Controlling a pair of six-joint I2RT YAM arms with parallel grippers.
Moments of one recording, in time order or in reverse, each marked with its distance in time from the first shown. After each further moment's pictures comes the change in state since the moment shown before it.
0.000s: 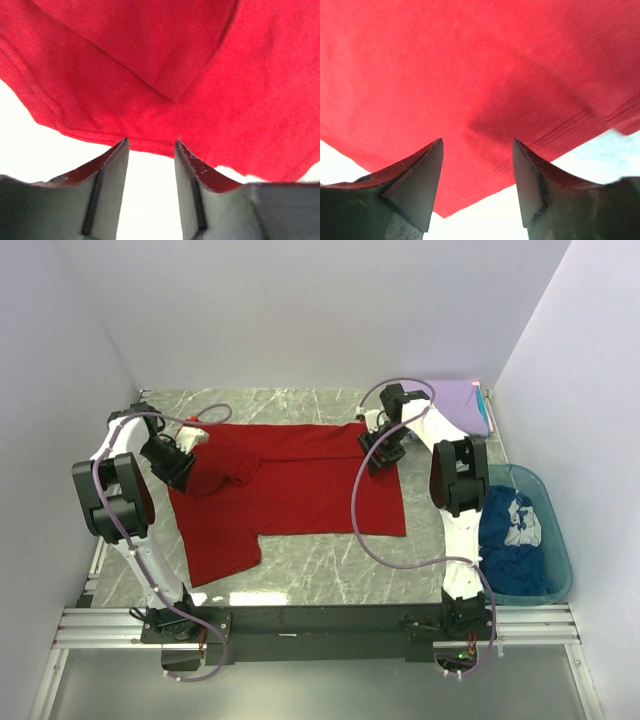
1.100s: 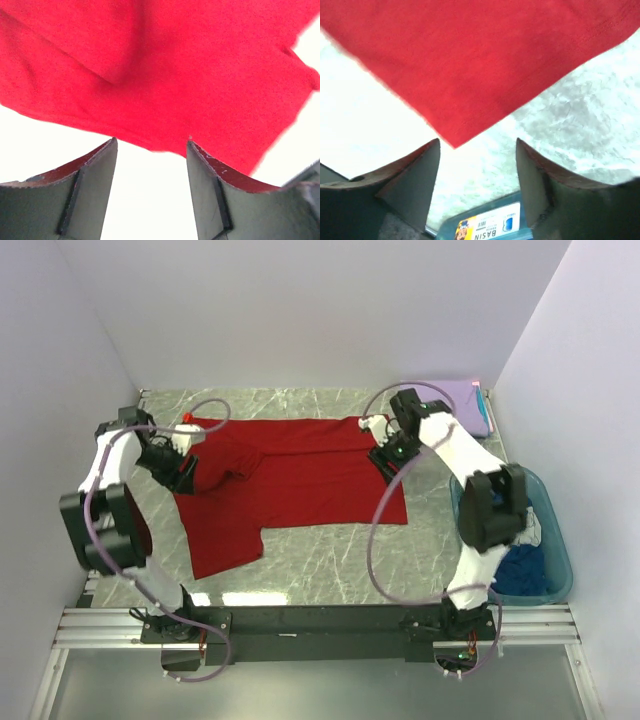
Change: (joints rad) left arm 0.020 -0.225 -0.153 0.059 0.174 -0.061; right arm 0.036 -0.392 -0.339 0.008 0.118 -0.220
